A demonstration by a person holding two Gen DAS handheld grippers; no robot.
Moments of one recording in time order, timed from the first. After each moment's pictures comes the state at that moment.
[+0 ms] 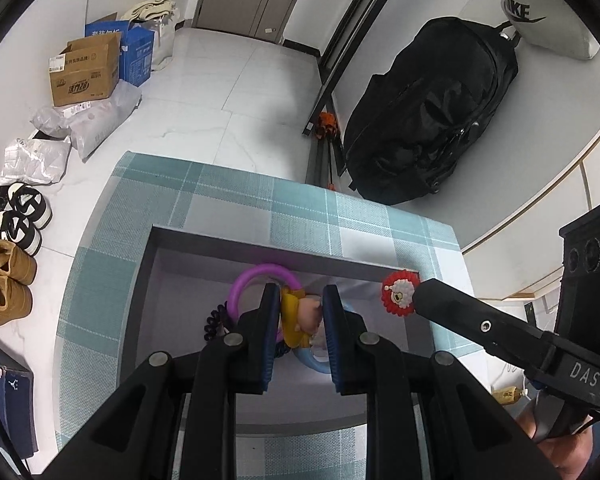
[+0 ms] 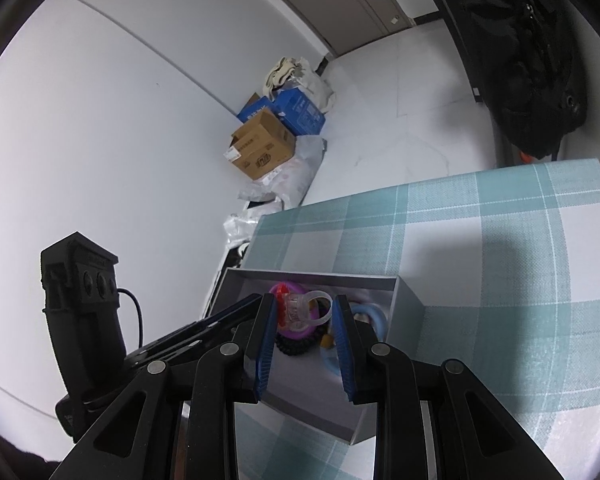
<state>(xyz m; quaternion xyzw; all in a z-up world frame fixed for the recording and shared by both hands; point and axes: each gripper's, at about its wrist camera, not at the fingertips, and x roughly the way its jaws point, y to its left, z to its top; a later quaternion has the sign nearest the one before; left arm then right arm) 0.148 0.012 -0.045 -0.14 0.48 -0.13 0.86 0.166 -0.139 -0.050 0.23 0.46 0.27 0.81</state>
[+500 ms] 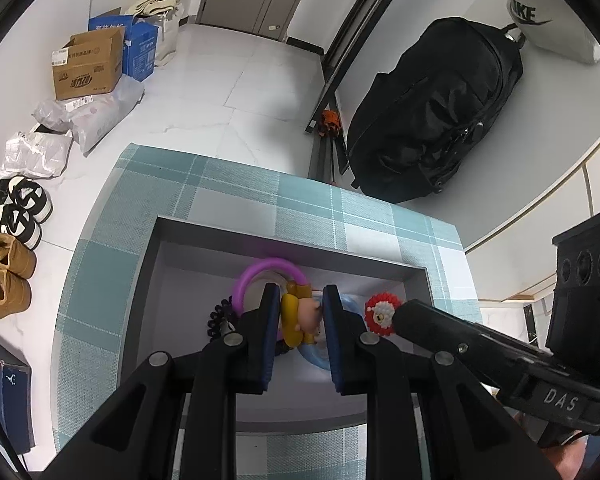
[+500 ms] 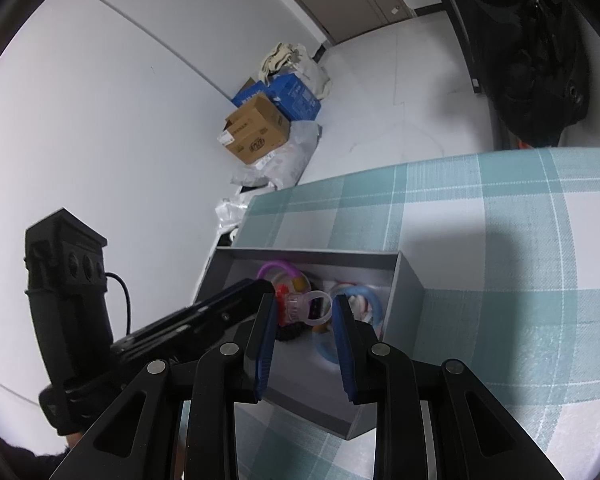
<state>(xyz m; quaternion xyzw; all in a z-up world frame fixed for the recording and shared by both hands) 0.150 0.014 -0.049 -0.15 0.49 -0.12 0.85 0.167 -0.129 -0.063 0.22 0.48 0.26 0.81</state>
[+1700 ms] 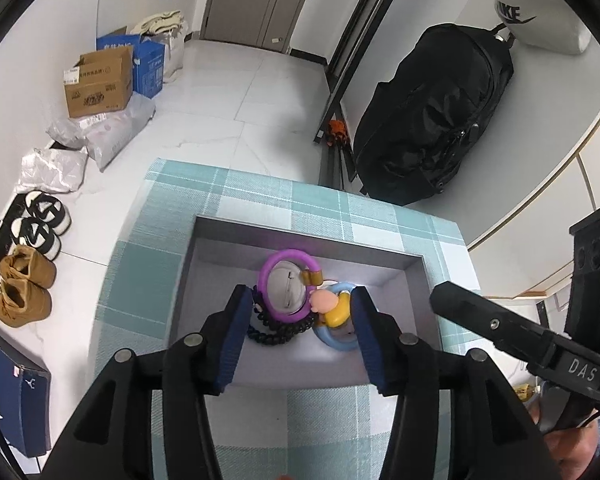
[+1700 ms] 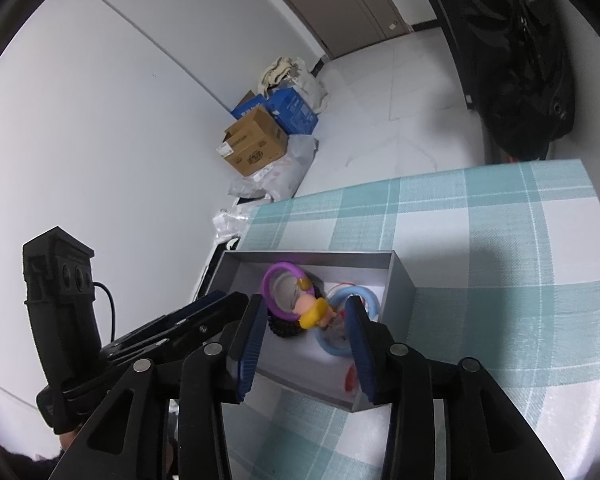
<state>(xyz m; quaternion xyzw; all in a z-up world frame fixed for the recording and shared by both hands) 0.125 0.020 -0.031 -0.12 0.47 -0.11 0.87 0.146 -0.134 -0.042 0.20 0.45 0.25 0.83</state>
